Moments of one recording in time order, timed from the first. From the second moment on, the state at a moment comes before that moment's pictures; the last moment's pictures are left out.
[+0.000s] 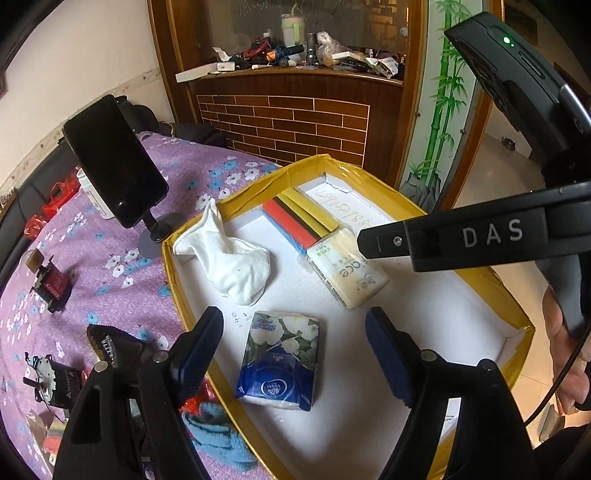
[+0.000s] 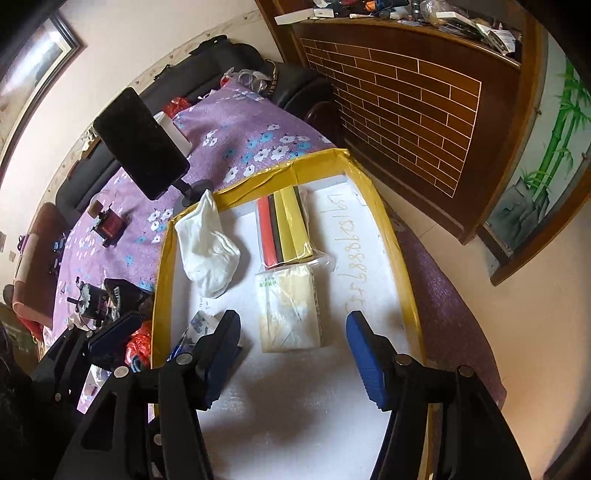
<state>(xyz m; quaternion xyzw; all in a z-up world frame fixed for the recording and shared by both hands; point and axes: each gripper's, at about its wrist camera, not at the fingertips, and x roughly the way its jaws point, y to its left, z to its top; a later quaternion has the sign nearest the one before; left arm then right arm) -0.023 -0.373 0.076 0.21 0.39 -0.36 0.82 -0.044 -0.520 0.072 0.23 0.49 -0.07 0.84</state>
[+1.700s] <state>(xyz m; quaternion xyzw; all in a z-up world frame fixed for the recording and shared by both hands) 0.020 -0.013 0.034 -0.10 0.53 0.03 0.84 -0.012 -0.352 0.087 0.13 0.51 0.11 0.84</state>
